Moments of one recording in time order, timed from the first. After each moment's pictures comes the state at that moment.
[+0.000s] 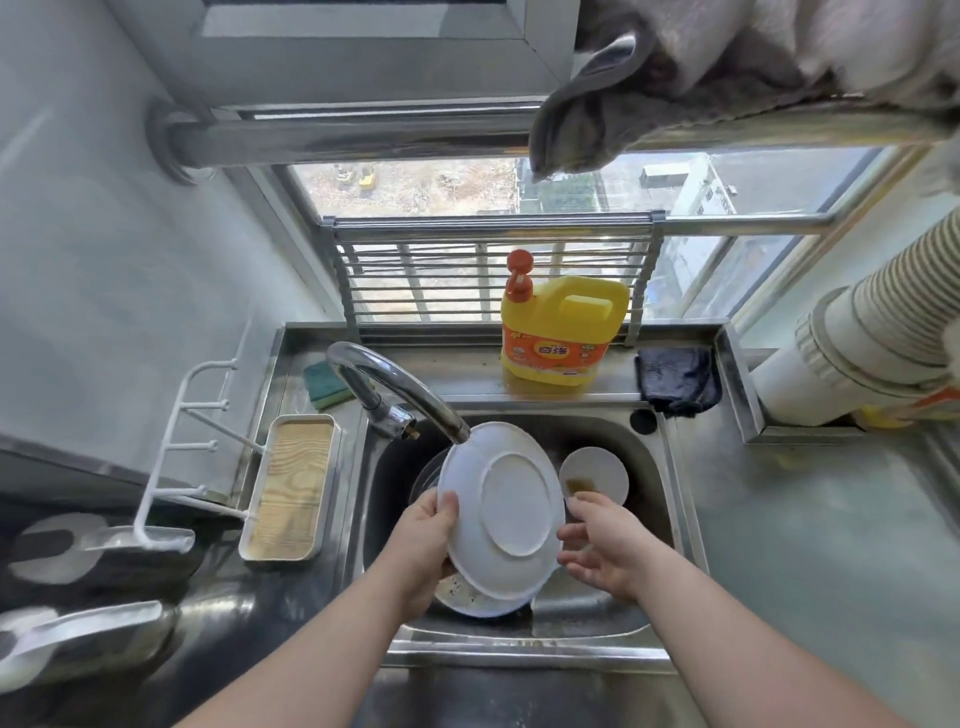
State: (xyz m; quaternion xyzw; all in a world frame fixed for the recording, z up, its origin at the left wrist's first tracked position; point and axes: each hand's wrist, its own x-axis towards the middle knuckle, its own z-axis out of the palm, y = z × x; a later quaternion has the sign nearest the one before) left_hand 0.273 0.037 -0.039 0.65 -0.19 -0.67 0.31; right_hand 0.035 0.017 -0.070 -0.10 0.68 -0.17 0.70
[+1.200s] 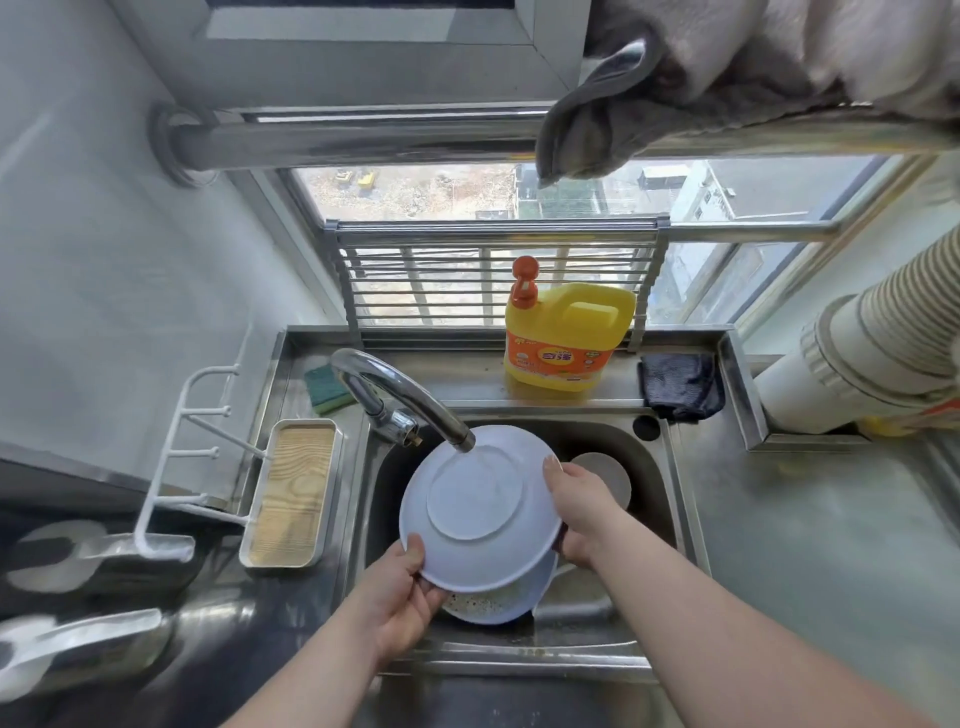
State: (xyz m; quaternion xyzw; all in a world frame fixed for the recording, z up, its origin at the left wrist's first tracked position) left_hand 0.303 0.062 -0.057 0.57 0.12 -0.71 0.40; right_hand 0.084 -0.023 -0.064 -0.10 0.67 -0.29 0.68
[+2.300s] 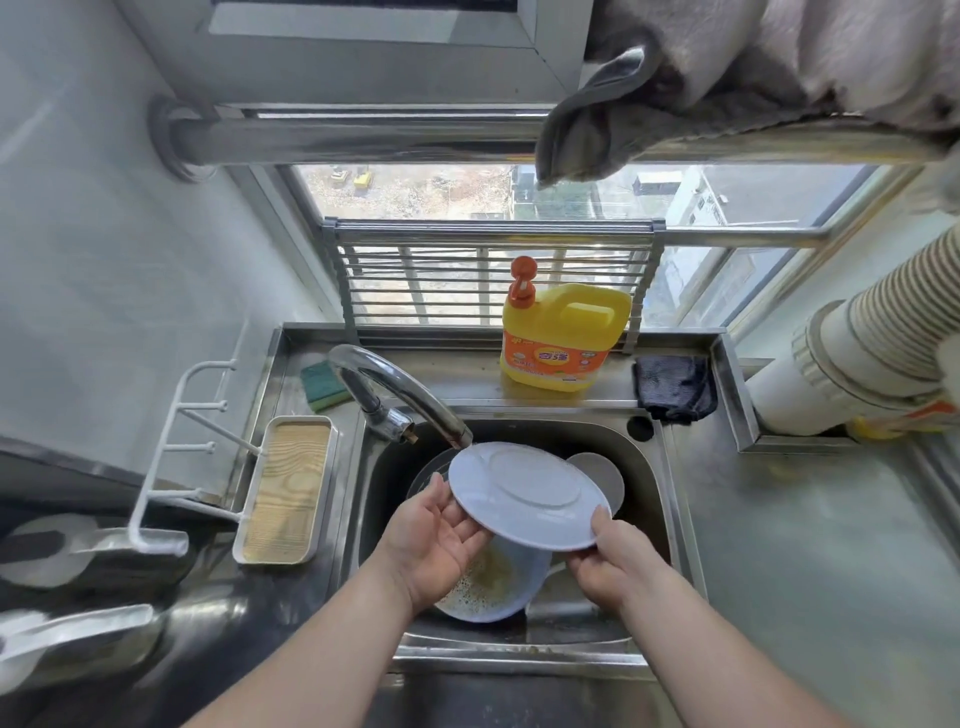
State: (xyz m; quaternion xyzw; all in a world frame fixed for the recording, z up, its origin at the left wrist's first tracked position) left_hand 0.269 0.018 -0.036 0.48 0.08 -0.77 0.41; right_hand 0.054 0.019 -0.052 0.17 0.64 -0.40 0.63
